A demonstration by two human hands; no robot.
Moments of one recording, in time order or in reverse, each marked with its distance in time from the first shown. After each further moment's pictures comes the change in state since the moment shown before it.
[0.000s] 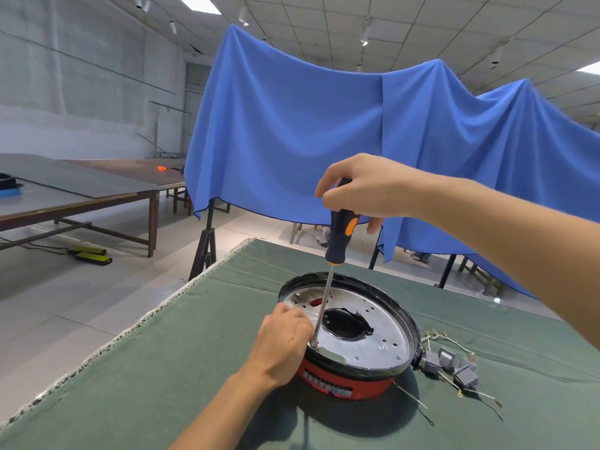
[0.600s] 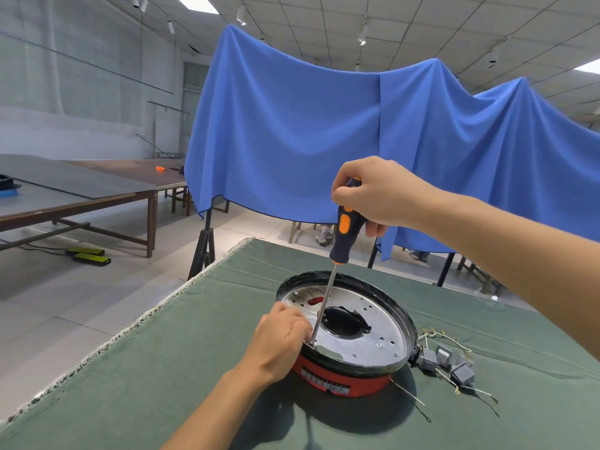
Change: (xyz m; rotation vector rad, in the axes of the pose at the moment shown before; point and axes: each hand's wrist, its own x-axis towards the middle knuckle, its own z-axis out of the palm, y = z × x) left_hand 0.000 0.005 -0.005 -0.039 -0.043 -0.074; right_hand -0.004 0.016 0.004 0.047 0.138 0.020
